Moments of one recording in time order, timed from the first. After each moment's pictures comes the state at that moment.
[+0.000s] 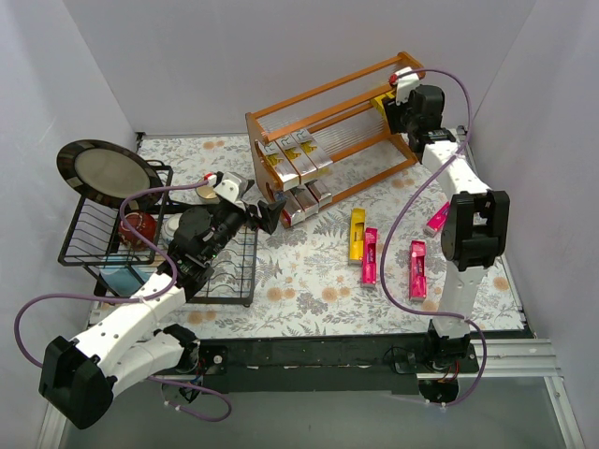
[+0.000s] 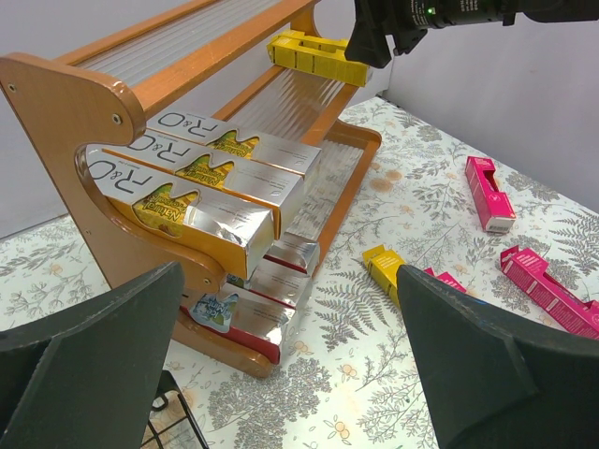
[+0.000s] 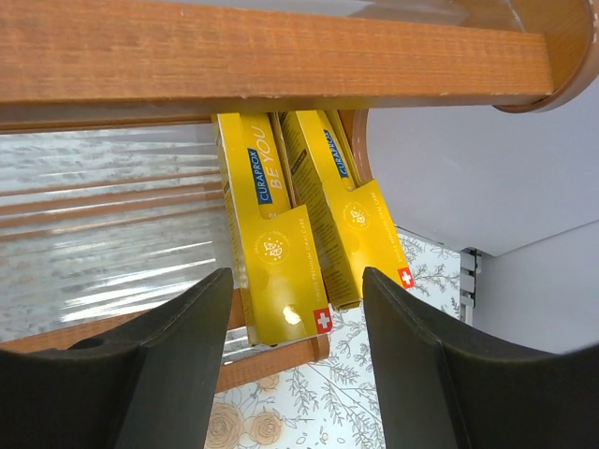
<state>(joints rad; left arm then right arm) -0.58 0.94 0.65 0.41 0.06 -0.05 0.13 2.01 1.76 -0.04 -0.02 -0.35</state>
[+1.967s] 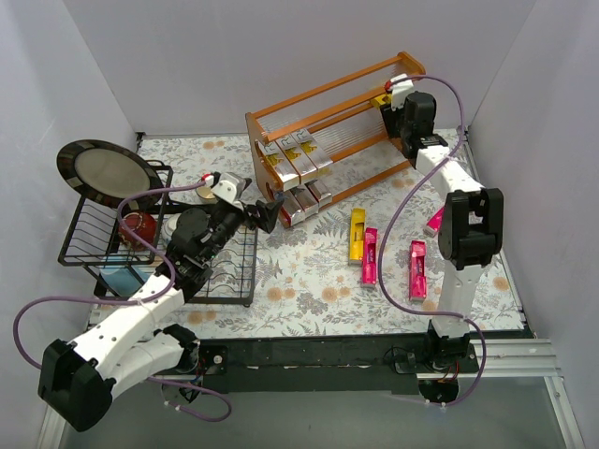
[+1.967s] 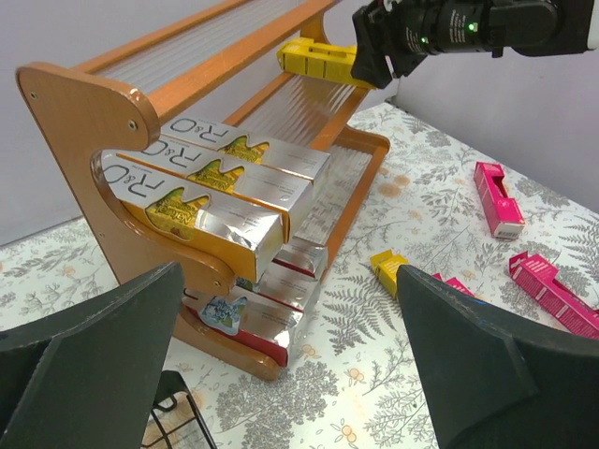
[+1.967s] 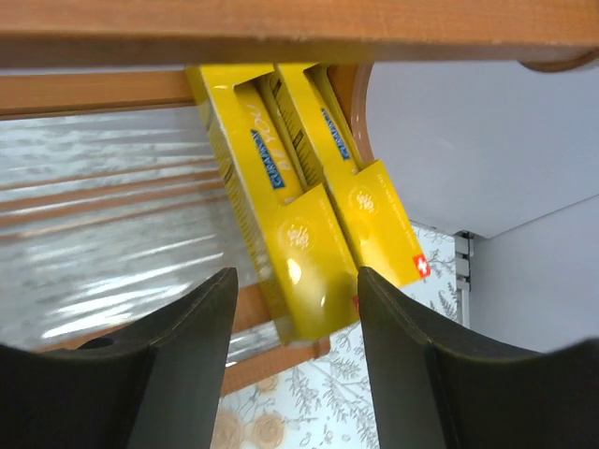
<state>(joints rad) -0.58 0.94 0.65 0.41 0.04 -0.04 0.15 2.06 1.73 0.05 0.08 -0.37</state>
